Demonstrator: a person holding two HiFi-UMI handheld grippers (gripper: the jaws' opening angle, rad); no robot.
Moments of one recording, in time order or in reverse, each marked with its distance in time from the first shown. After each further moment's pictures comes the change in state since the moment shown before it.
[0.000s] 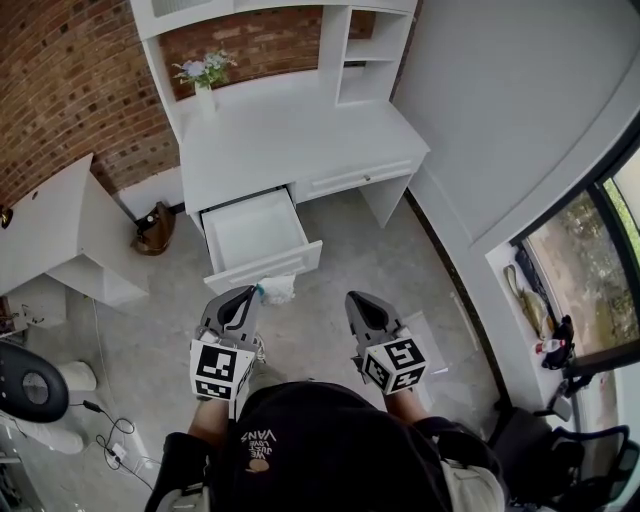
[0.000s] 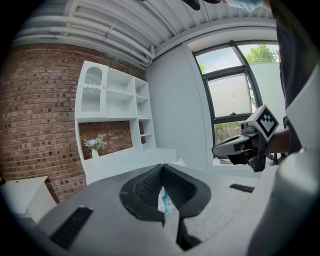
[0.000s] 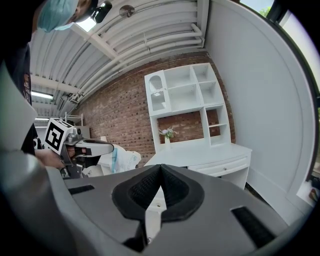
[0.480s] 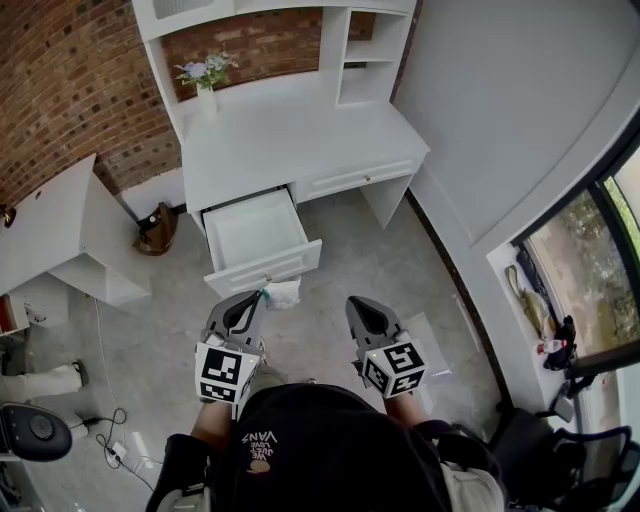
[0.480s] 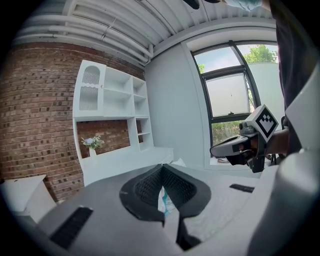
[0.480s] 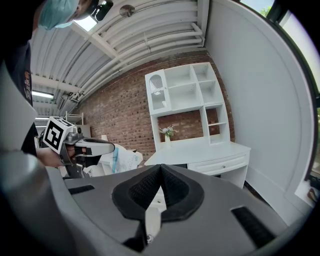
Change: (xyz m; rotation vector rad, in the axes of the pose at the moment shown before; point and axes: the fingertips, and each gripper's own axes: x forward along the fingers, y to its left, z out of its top) left arm -0.005 -0.021 -0.009 -0.001 0.018 -0.019; right arm -0.014 0.002 -0.011 -0.005 0.014 -0.001
